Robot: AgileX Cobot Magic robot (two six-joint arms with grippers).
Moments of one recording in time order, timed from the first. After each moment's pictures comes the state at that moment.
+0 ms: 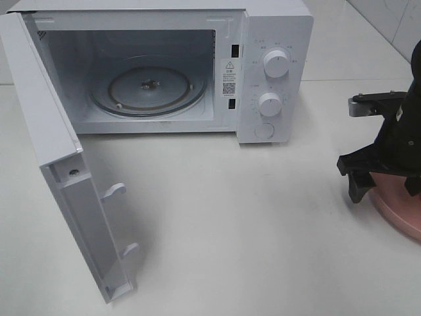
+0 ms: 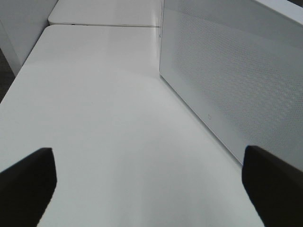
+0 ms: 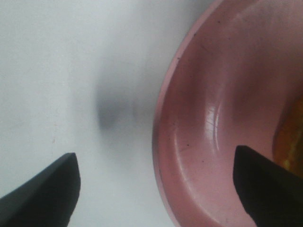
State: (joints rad) left arm 0.05 0.00 -0.51 -0.09 1.05 0.08; right arm 0.13 1.80 -0.95 -0.17 0.66 0.16
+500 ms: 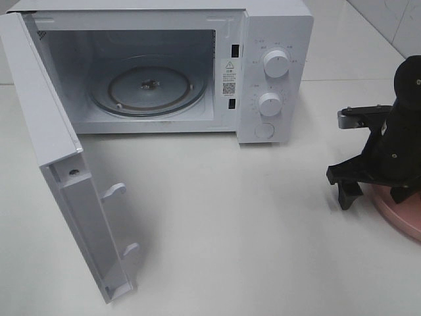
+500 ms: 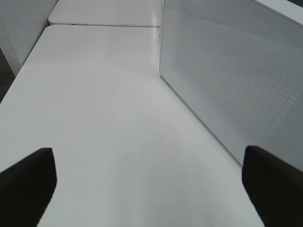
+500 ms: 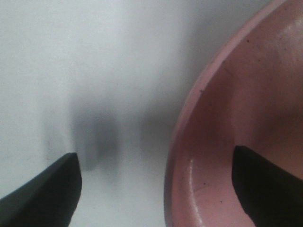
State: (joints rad) left arm 0.05 0.00 -0.51 -0.09 1.05 0.08; right arm 0.13 1.90 -0.95 -0.17 0.57 0.16
